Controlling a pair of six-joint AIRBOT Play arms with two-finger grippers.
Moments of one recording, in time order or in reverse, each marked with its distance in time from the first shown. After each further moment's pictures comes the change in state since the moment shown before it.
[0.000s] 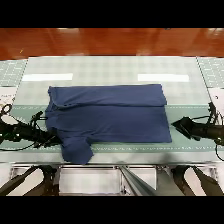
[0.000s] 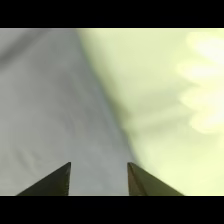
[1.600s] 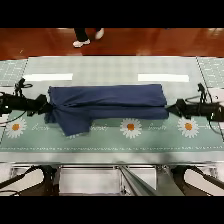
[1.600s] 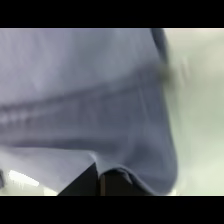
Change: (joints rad) left arm -0.005 -0.175 0.436 -0.196 0.115 0.005; right arm 0.169 -0.424 0.328 0.279 -0.055 -0.216
